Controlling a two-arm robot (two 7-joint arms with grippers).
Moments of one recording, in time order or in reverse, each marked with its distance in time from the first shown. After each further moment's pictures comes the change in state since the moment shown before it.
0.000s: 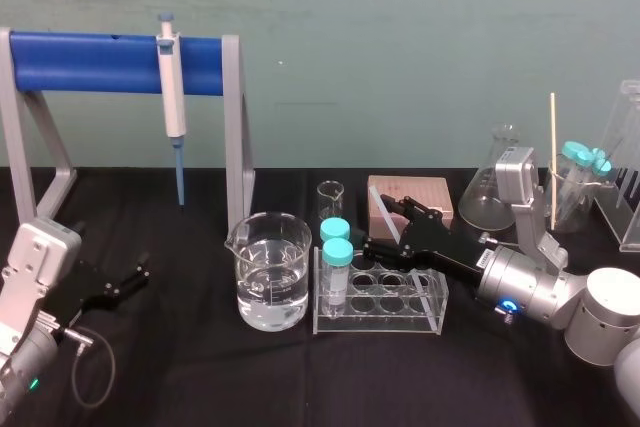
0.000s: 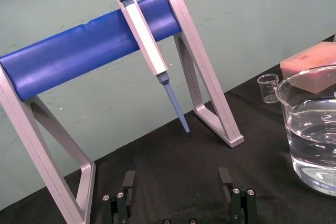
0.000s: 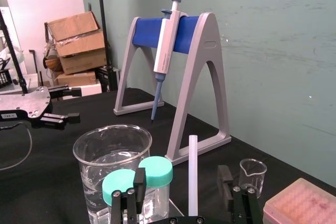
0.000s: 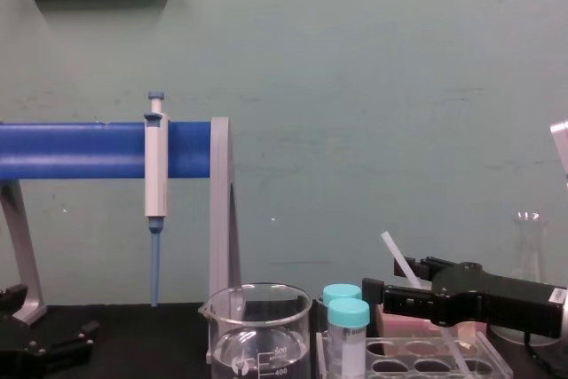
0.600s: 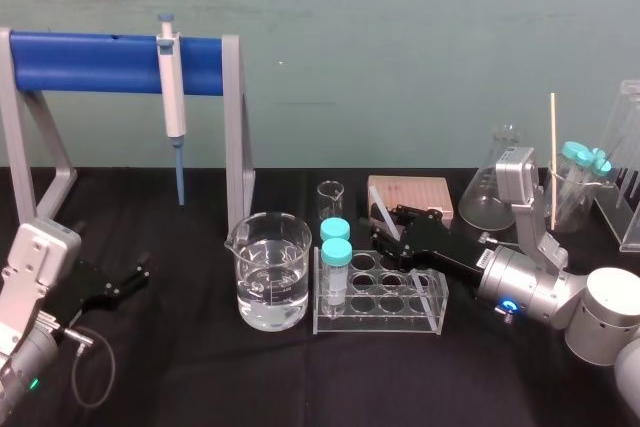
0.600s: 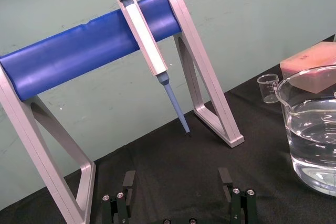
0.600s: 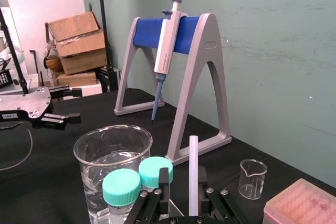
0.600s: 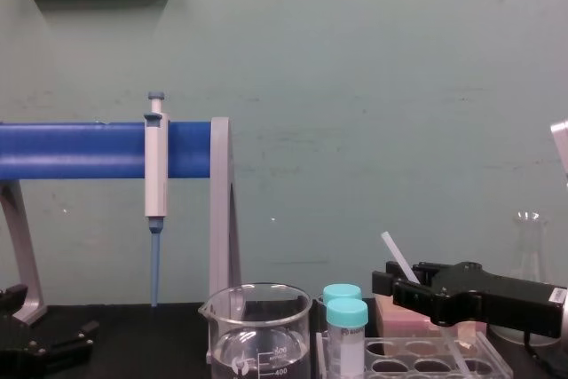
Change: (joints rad) left arm 0.000 0.000 0.000 0.000 0.000 0.000 0.000; right arm 0.000 0.000 0.000 0.000 0.001 -0.001 0.002
